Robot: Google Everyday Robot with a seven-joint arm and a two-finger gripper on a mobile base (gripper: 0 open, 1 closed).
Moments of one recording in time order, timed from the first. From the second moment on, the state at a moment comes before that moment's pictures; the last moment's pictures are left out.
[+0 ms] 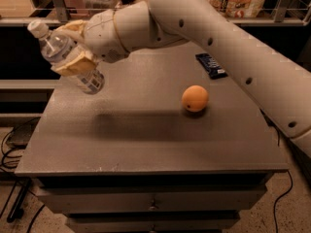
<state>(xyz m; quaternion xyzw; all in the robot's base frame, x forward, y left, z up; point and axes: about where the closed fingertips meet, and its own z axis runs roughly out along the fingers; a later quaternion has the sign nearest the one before) 0.533 0.207 0.992 -0.70 0.41 0.30 0.50</state>
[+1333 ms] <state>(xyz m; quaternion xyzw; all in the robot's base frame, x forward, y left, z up) 0.550 0.178 0.968 -0.57 0.45 0.39 0.56</state>
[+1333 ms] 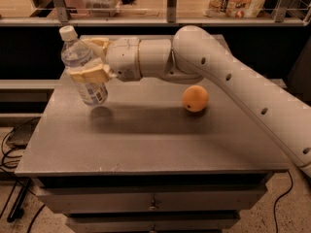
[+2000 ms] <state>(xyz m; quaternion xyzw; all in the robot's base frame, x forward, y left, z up) 0.554 0.173 0.942 -0.54 0.48 0.41 0.56</state>
